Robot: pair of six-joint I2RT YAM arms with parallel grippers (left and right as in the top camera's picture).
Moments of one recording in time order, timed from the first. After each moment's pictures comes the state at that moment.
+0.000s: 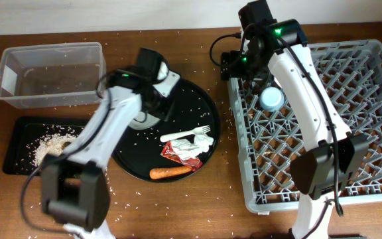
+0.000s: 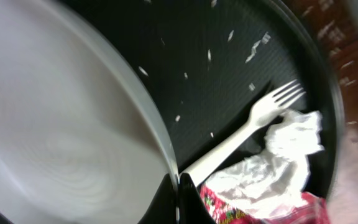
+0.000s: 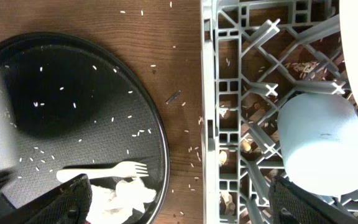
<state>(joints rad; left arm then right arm) -0.33 1.88 1.53 -0.92 0.14 0.18 0.27 2.07 2.15 -1.32 -0.08 0.30</state>
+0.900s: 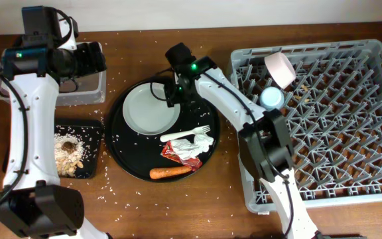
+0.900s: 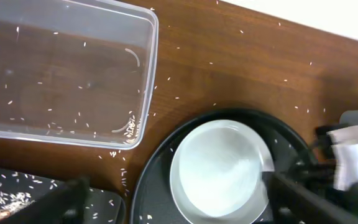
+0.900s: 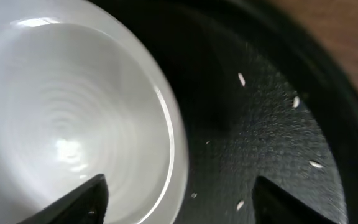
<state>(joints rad) 0.09 1.80 1.90 -1.07 0.12 -0.17 0.55 2.45 2.15 -0.96 -0.13 0.35</state>
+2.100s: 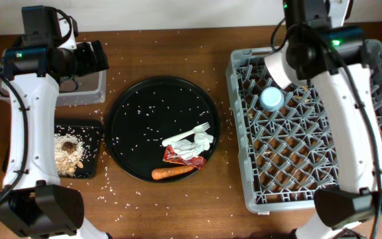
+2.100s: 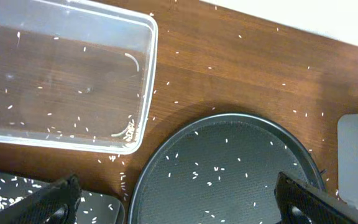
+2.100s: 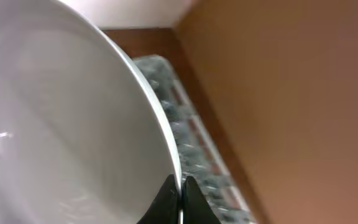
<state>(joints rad) 0.09 1.80 1.90 -1.05 0.12 -0.17 0.20 1.81 2.11 -1.35 0.95 0.22</state>
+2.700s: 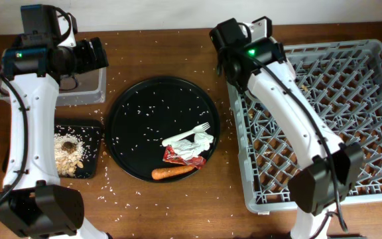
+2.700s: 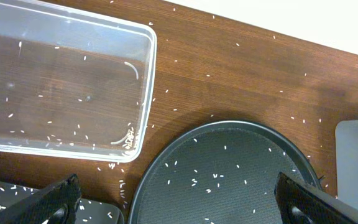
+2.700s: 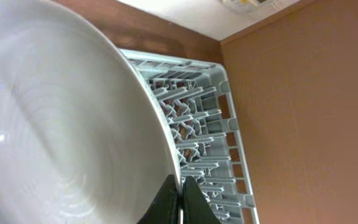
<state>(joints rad) 0.09 1.80 1.90 -1.02 0.12 -0.17 0.43 1.97 1.98 -1.24 0.99 0.21</state>
